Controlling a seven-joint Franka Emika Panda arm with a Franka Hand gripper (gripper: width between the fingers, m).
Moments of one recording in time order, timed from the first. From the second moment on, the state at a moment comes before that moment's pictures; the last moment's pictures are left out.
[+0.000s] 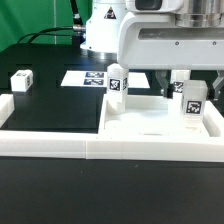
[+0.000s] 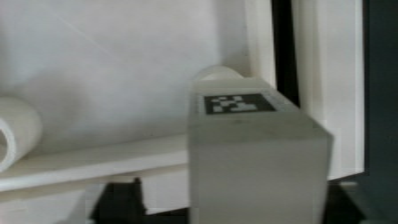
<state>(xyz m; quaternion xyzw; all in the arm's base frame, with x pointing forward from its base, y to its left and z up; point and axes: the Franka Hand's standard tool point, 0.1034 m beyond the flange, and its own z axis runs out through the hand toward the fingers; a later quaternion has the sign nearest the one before) 0.638 0.087 0.083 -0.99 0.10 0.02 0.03</state>
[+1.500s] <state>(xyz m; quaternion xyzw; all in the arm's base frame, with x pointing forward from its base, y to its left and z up) 0.629 0.100 0.080 -0.70 0.71 0.02 0.04</state>
